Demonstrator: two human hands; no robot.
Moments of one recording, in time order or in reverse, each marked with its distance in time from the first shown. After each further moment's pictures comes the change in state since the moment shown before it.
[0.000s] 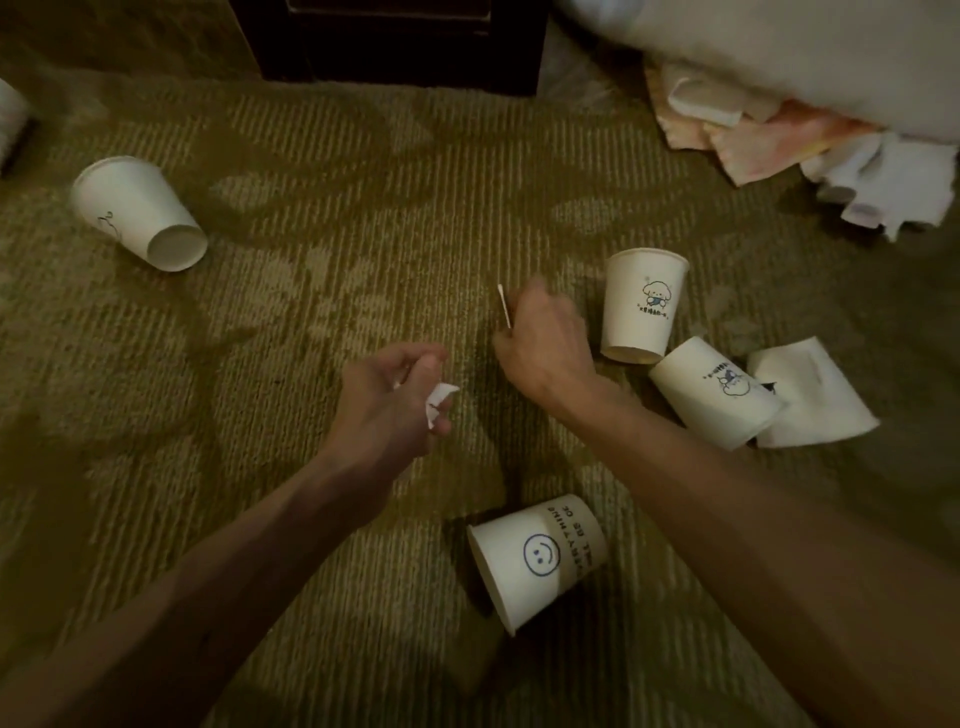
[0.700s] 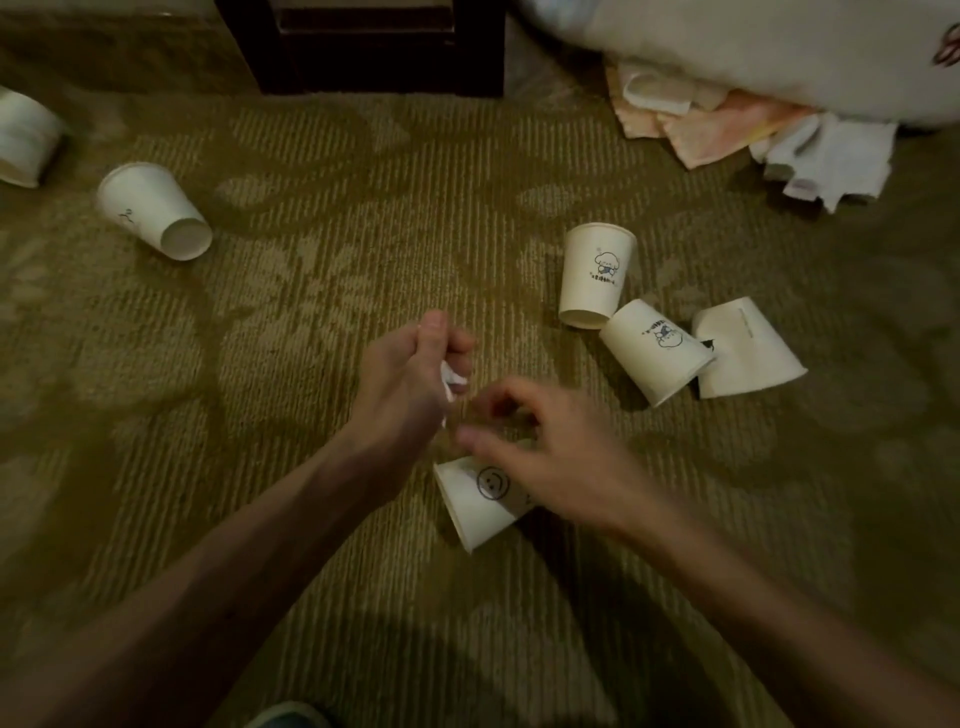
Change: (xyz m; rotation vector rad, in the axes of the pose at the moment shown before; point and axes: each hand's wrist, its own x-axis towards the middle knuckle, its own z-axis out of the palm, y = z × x) left_hand -0.058 0.023 0.036 0.058 -0.023 0.142; right_hand -0.139 0.026 -0.055 0.270 -0.328 -0.221
